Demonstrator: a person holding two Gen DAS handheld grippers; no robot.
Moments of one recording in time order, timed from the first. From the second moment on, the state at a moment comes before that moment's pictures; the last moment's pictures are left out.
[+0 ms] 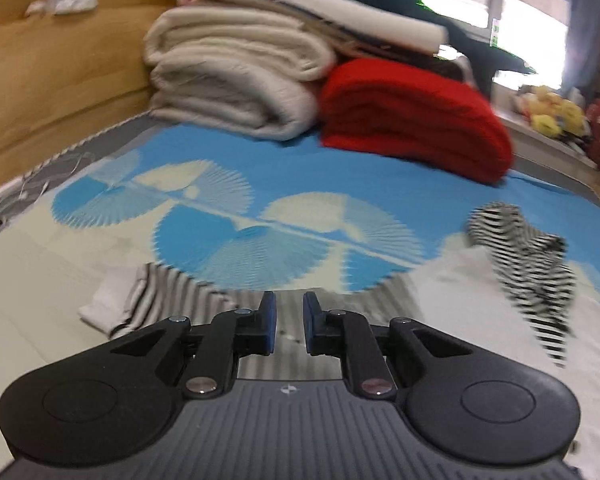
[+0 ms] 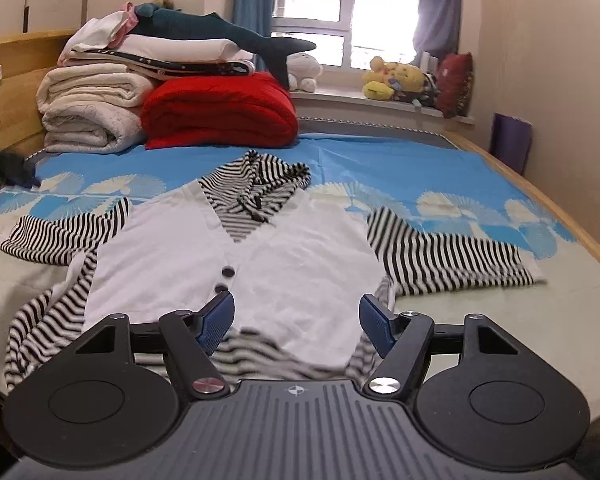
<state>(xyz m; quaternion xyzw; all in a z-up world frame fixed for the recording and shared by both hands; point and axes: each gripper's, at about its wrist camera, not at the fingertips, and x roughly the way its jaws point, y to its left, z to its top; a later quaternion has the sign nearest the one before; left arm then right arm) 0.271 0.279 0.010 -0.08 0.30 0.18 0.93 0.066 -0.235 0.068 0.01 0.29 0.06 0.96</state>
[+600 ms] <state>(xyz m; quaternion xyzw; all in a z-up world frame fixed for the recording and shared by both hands) 0.259 0.437 -0.087 -0.30 0.36 0.33 0.82 0.298 -0.173 0.074 0.02 0.28 0.16 0.95</state>
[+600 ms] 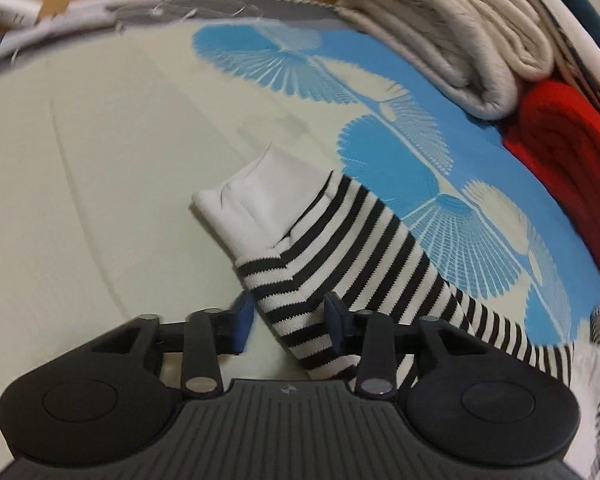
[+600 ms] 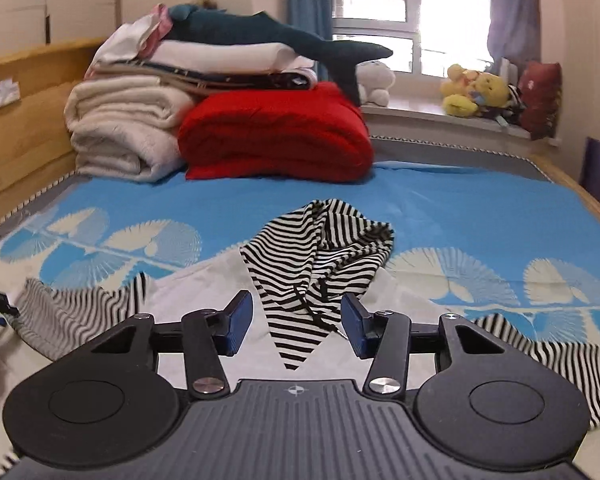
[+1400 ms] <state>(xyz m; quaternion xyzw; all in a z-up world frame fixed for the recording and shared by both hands) 0.331 0.095 0.032 -0.14 0.37 -0.06 0.92 0.365 -0.250 -0.014 0.23 0.44 0.03 0.87</state>
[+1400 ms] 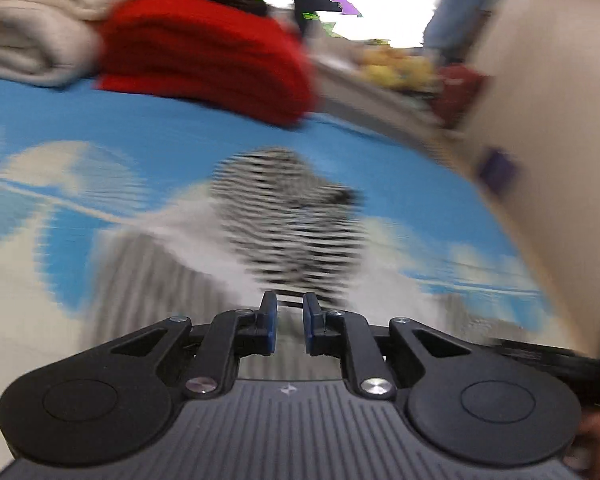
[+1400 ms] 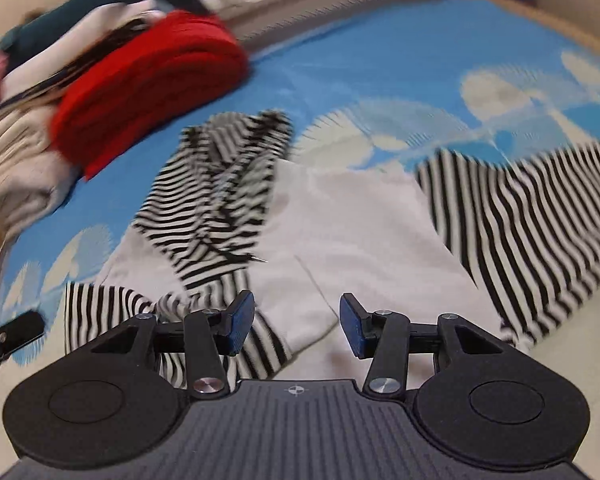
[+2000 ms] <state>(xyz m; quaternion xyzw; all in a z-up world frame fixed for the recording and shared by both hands) 0.351 0.164 0.027 -0.19 0.43 0.08 0.88 0.397 -0.243 -0.111 0.42 0.51 -0.02 0.75</state>
